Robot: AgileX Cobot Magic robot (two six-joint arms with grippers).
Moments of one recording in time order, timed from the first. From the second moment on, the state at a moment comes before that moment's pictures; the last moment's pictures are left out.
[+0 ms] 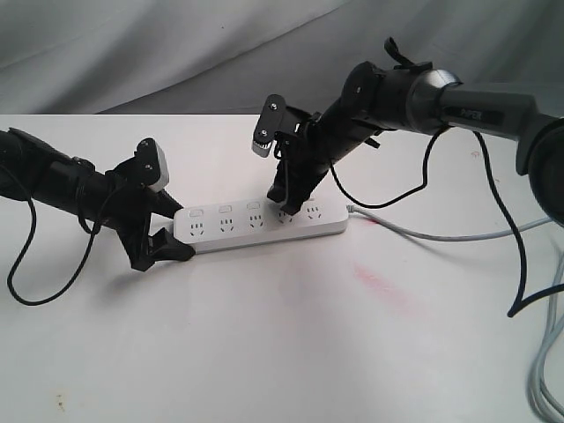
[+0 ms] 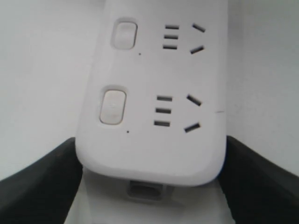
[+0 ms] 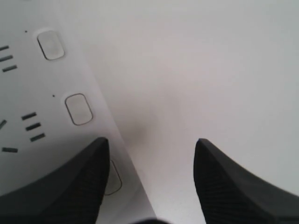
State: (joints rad) left arm 0.06 2.18 -1.23 -1.11 0.72 2.08; right arm 0.42 2.36 -1.83 0.50 0.66 -1.25
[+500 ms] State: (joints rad) left arm 0.06 2.18 -1.23 -1.11 0.72 2.08; right arm 0.40 2.37 -1.83 0.50 0.66 -1.25
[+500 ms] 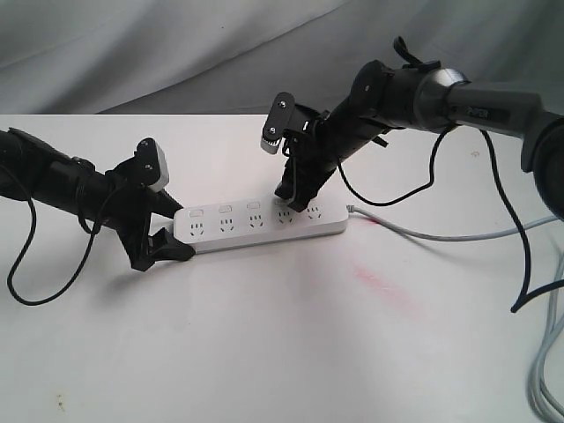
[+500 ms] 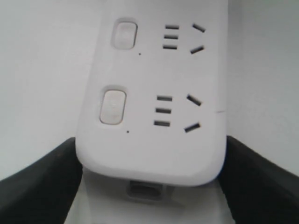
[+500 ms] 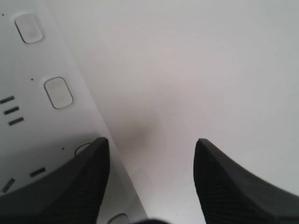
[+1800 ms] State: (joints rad) left arm 0.06 2.18 -1.23 -1.11 0.72 2.08; right arm 0.41 2.40 -1.86 0.54 0.69 -1.24
